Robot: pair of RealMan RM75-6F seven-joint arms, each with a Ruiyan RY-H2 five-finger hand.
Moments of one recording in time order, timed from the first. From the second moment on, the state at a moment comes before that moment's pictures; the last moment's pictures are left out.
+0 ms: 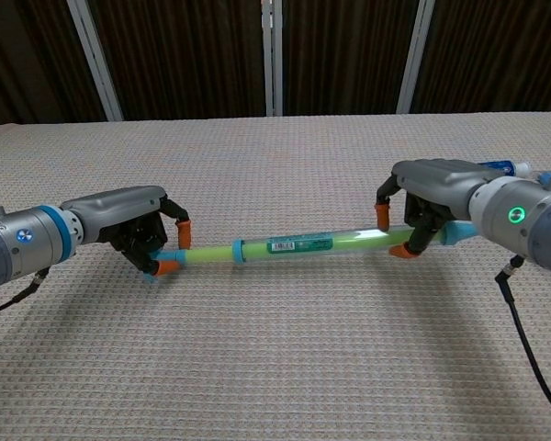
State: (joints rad) left arm -0.72 -1.65 -0.15 -1.30 1.14 0.79 0.15; right arm 0.76 -1.65 0.21 -1.55 -0.76 1.09 -0.65
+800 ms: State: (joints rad) left arm -0.66 -1.49 -0.13 -1.27 1.13 0.81 0.09; right arm 0.70 -1.48 0.22 -1.66 -0.81 1.14 -0.56
